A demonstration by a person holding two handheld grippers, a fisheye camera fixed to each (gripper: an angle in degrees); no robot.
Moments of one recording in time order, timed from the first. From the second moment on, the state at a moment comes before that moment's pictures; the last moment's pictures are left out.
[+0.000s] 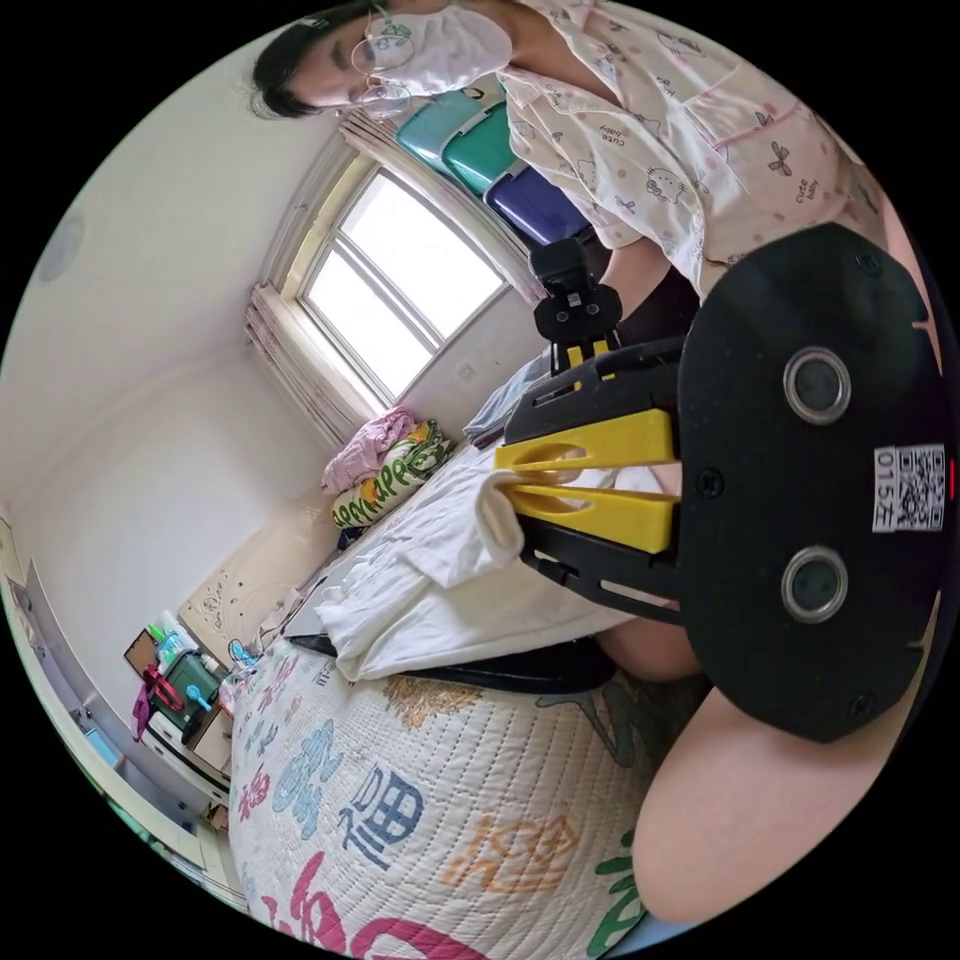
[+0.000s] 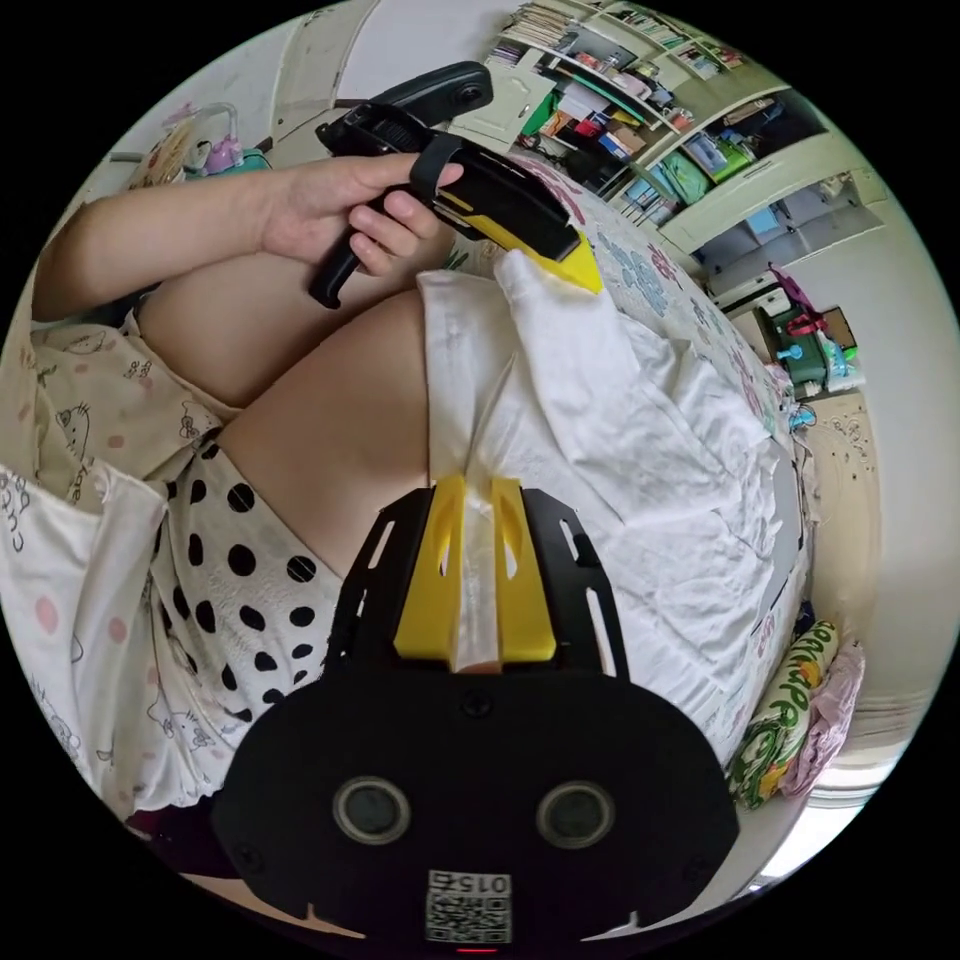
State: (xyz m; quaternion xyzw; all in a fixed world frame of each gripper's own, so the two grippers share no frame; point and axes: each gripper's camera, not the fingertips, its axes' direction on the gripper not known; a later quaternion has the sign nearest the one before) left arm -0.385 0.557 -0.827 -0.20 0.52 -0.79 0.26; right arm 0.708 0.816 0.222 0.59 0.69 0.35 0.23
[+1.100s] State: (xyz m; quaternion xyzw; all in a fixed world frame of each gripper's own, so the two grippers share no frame) left arm -0.352 0.488 -0.790 -0.26 0.60 -0.69 0.31; right arm 0.781 0.955 0.347 0.85 0.46 0.21 0.14
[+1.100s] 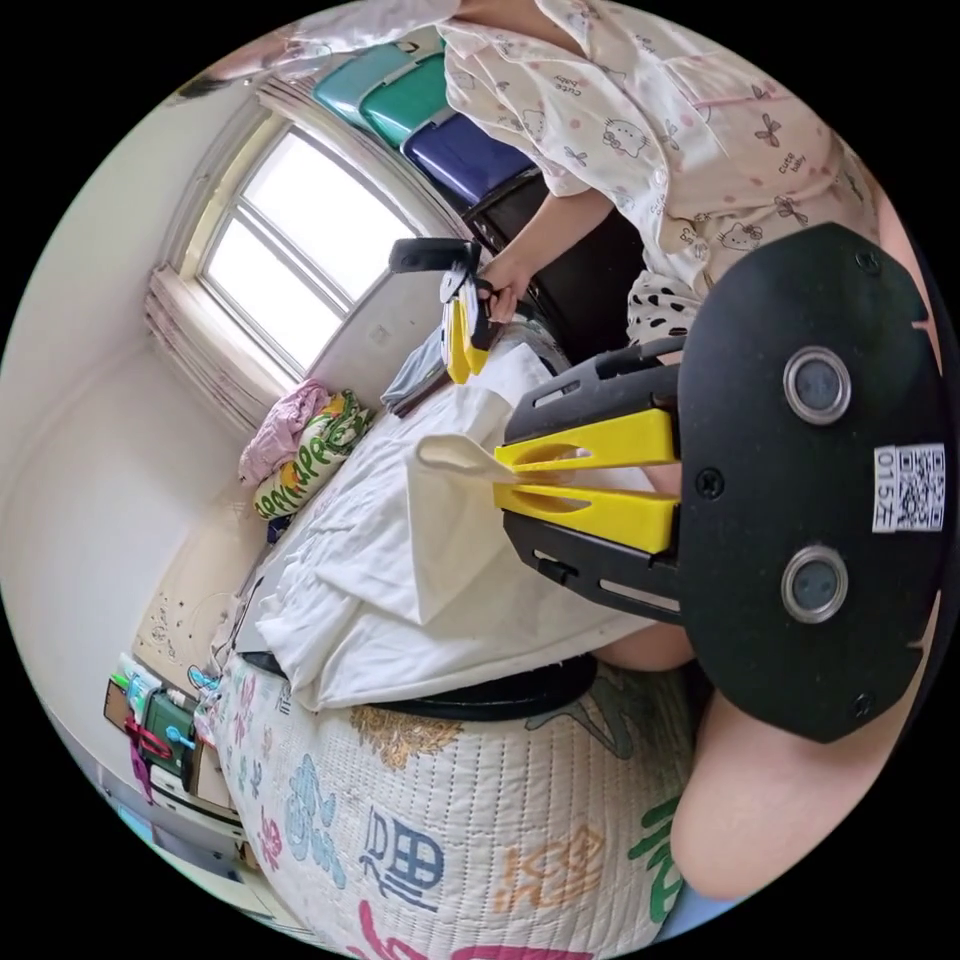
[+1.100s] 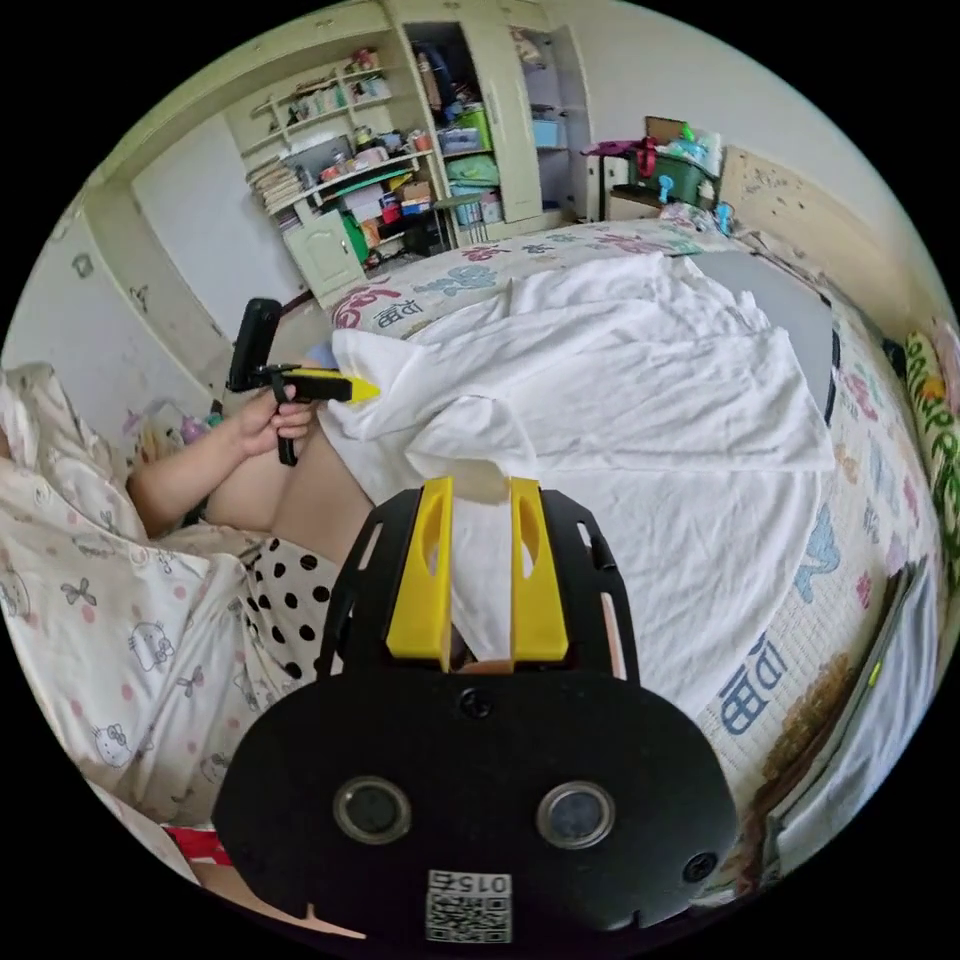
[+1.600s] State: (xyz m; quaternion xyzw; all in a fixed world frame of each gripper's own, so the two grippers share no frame) left arm -0.325 0.517 -0.792 -0.24 0.58 -0.73 0.25; right arm 0.773 0.849 0.246 0.67 0.64 0.34 0.19
